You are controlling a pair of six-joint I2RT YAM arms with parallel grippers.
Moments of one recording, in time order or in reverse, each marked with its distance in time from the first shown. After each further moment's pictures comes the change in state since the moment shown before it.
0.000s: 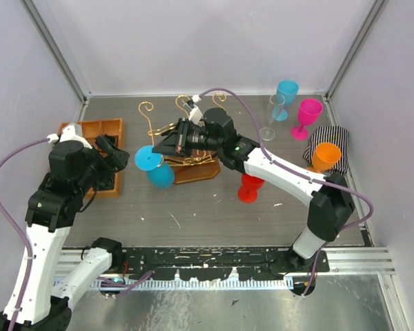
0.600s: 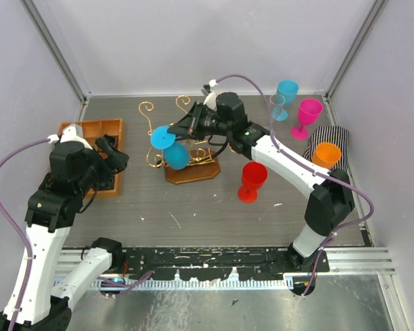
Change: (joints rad) left arm 0.000 -0.001 0.008 -0.032 -0.024 0.018; right arm -0.123 0.039 0.093 -0.116 0.042 -0.083
